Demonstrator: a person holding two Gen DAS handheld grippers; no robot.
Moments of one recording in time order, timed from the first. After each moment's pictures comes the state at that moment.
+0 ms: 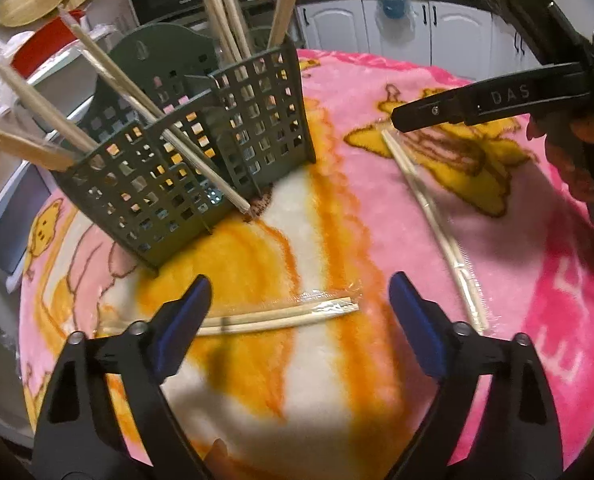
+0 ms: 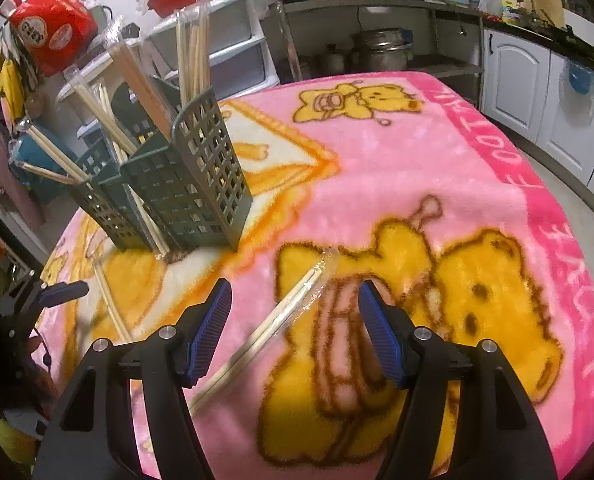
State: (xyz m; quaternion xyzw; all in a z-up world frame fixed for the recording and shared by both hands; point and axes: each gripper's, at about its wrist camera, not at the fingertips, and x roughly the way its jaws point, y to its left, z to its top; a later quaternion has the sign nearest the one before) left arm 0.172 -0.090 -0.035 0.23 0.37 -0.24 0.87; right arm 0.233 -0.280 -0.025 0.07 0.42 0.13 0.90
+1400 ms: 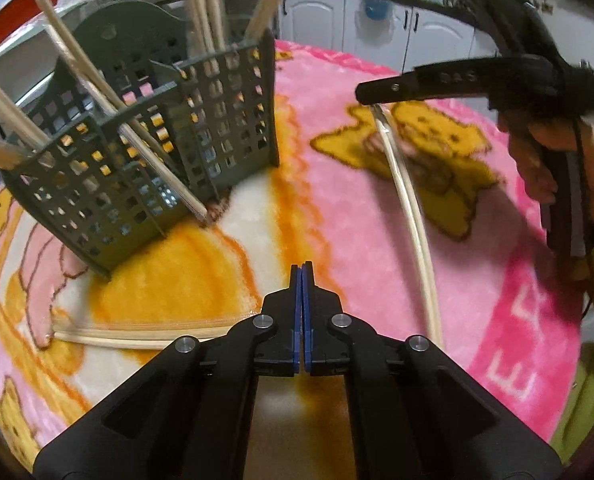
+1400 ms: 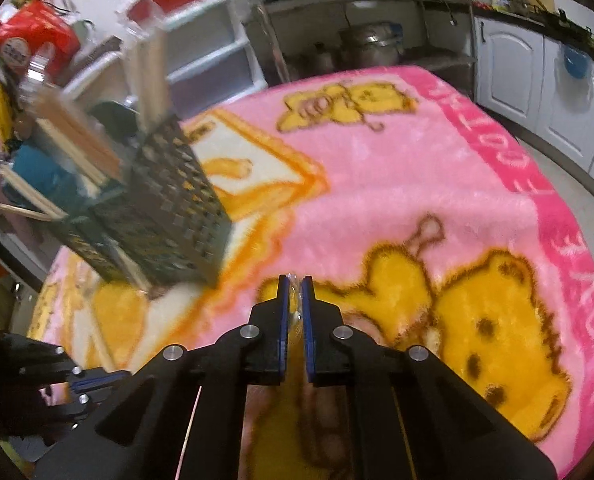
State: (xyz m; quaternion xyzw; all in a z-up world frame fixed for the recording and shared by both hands) left arm 0.191 -0.088 -0.023 0.15 0.41 -0.30 0.85; right arm 0.258 -0.289 -0.016 0.10 0.40 0.13 0.90
